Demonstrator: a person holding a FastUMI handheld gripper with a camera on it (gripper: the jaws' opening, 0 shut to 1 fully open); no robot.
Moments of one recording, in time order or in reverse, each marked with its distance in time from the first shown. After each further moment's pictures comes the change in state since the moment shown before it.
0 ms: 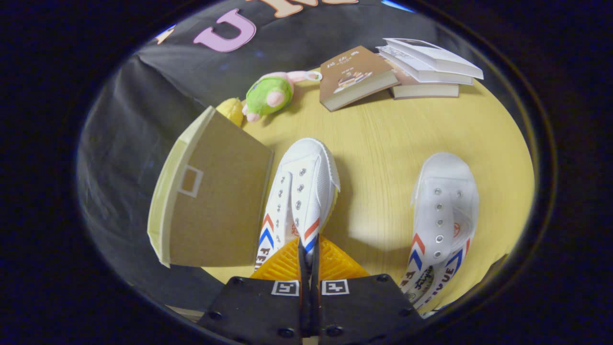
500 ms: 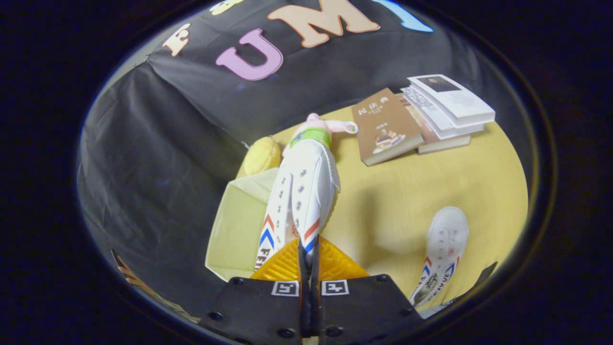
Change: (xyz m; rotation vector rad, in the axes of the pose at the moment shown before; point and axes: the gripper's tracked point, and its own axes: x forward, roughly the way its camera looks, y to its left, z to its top) arm -0.062 0.109 0.081 -0.008 -0.138 0.117
